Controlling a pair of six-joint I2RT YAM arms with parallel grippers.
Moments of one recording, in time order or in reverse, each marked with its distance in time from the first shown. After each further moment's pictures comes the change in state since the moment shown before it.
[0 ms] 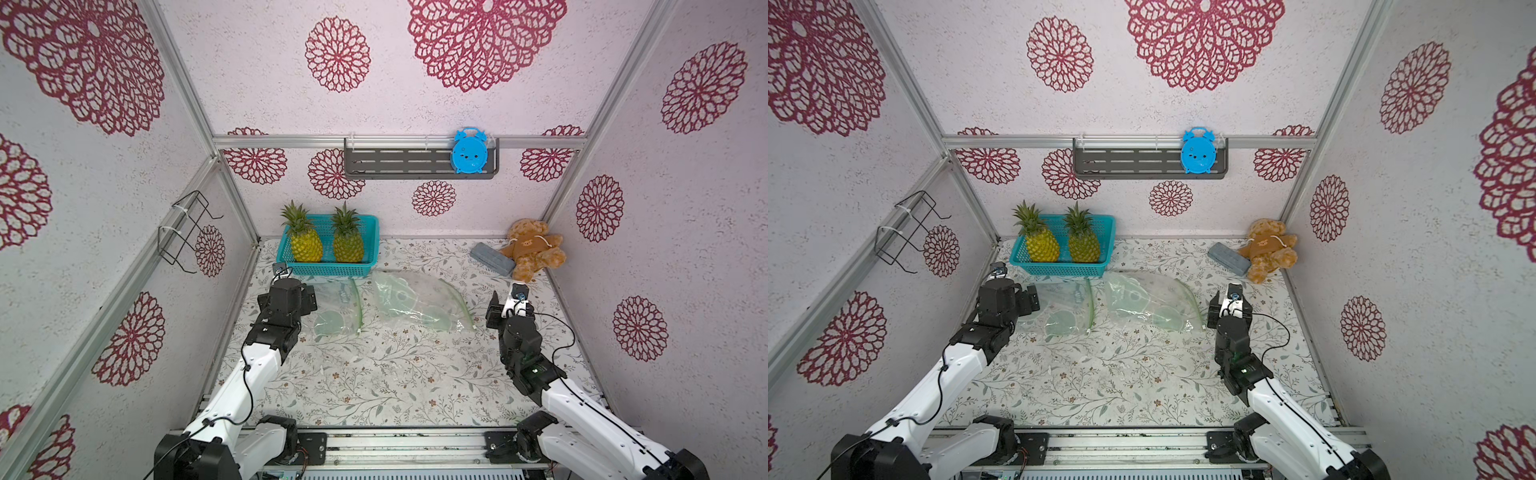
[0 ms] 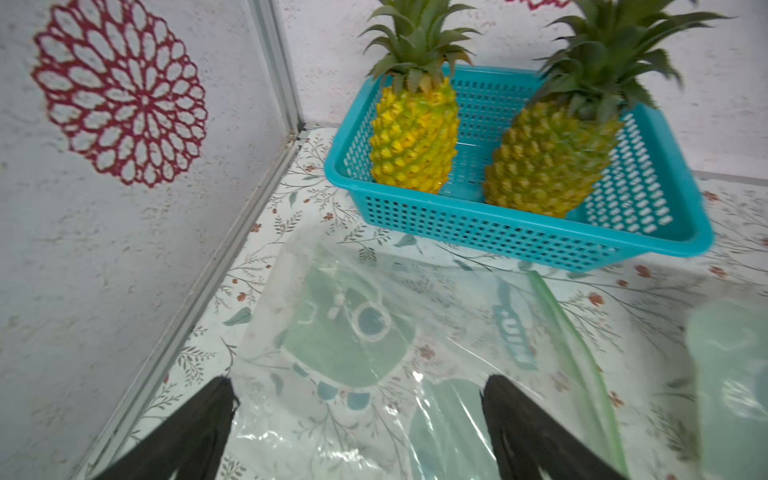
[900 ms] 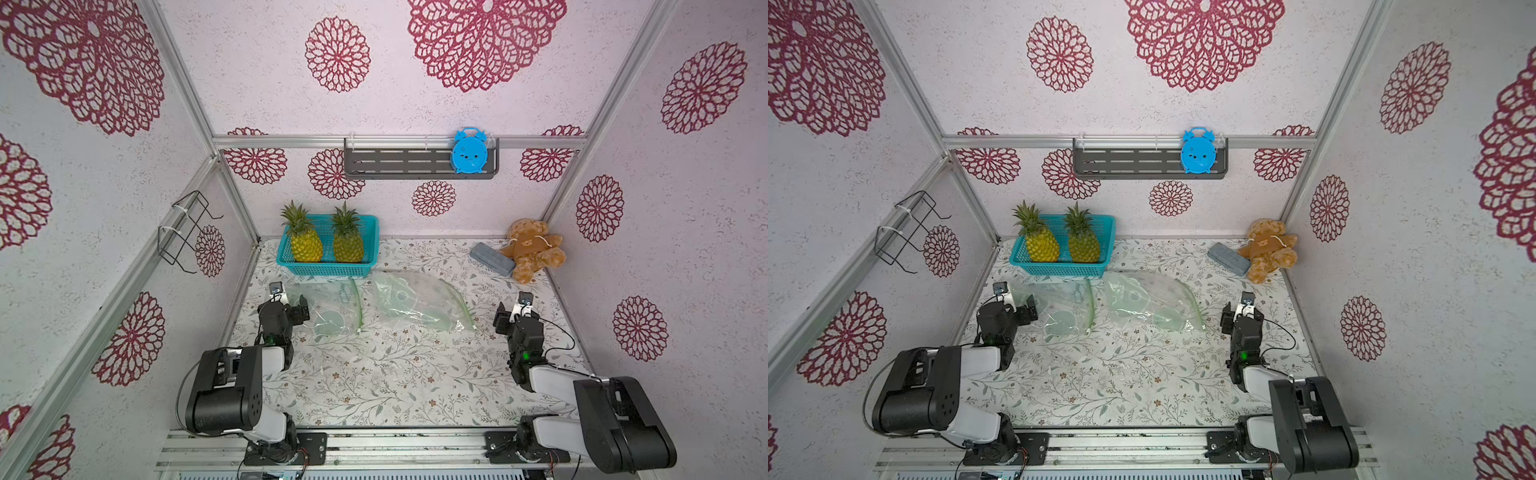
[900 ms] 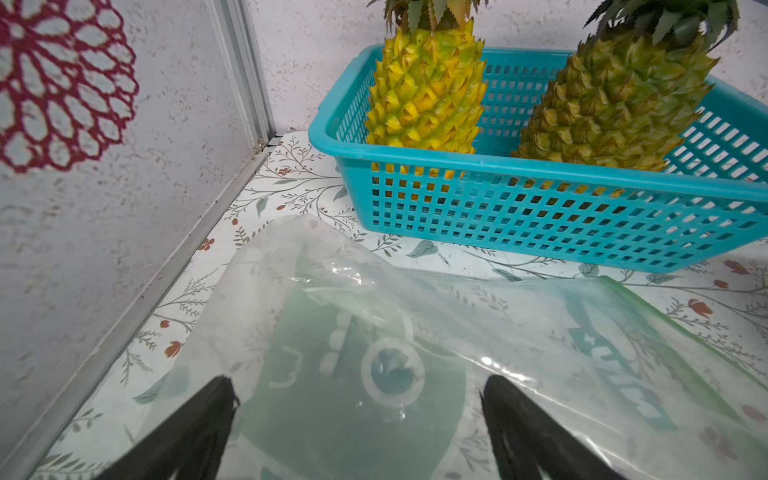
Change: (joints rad) left arm 0.257 0.428 -0.364 1.006 0.369 0.174; right arm -0.347 0.449 -0.159 0.506 -0.362 -0.034
